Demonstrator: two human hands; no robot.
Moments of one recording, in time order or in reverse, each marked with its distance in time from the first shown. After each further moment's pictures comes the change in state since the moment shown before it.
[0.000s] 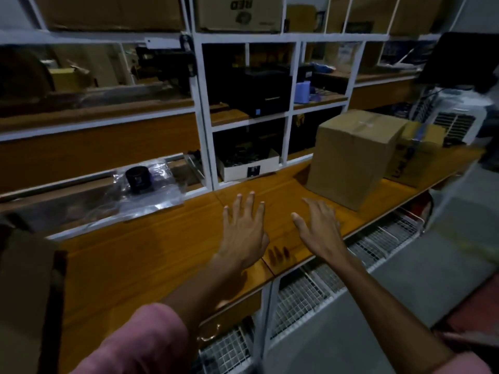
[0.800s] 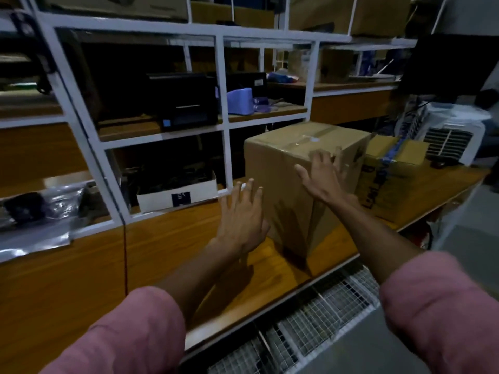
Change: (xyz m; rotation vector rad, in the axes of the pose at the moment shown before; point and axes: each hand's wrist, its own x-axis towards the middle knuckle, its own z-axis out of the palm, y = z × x) left_hand 0.331 0.217 0.127 0.024 0.125 -0.044; right_hand 0.325 0.321 -0.076 -0.142 0.198 -0.057
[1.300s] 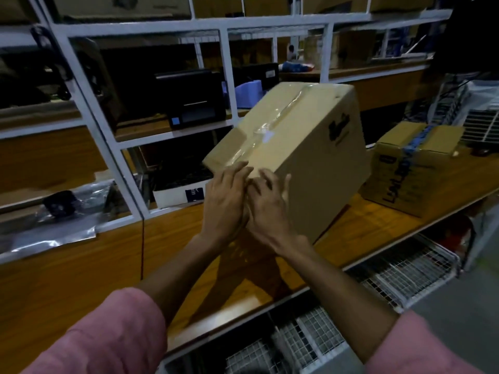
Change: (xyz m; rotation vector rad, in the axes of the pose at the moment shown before) left_hand -0.007 -0.013 -0.014 -0.141 0.581 0.133; right_hand -0.094 -0.084 0.042 0.213 0.038 -0.472
